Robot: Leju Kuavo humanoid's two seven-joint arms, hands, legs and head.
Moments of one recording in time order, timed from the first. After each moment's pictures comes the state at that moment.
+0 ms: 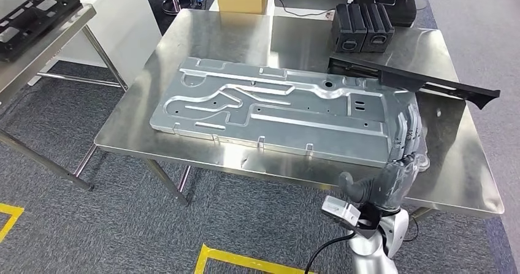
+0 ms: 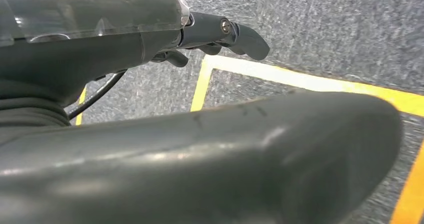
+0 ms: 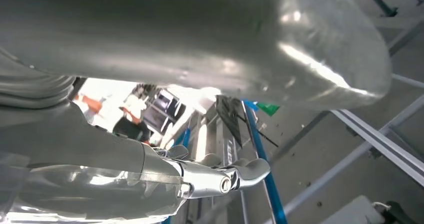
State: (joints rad) left arm -0.11 -0.19 1.19 -0.20 -1.09 0.27 -0.15; right arm -0.12 0.24 -0.02 -1.68 0.83 -0.70 -0.64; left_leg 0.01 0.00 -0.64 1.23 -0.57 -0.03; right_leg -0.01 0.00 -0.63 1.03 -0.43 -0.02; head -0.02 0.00
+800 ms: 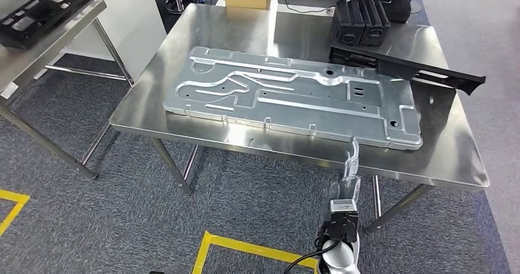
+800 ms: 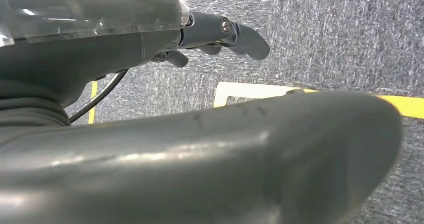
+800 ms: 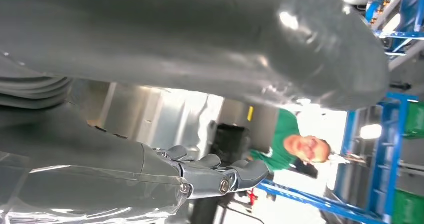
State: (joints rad) left arm -0.11 -0.17 1.12 -0.20 -1.17 0.28 -0.12; right arm -0.10 0.20 0.19 -1.32 0.18 -0.51 -0.65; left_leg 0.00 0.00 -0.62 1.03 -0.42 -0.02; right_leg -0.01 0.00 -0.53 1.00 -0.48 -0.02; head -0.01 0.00
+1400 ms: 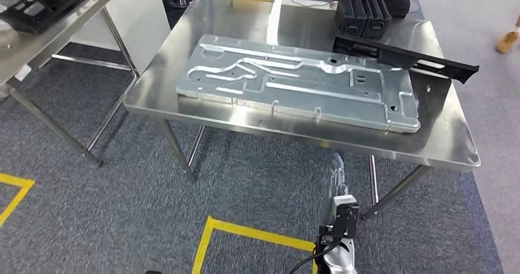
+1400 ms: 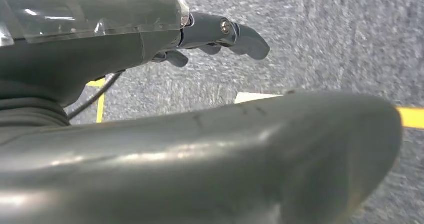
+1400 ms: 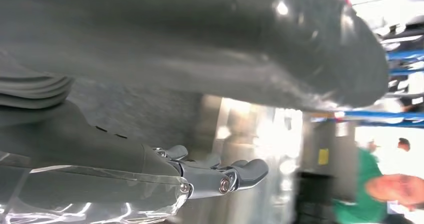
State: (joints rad) left arm -0.11 -0.16 1.10 -0.20 -1.19 0.28 -0.12; right arm -0.15 0.19 0.13 -1.08 0.01 -0.34 -0.62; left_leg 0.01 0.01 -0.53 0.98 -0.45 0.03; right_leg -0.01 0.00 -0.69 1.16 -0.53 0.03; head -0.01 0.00
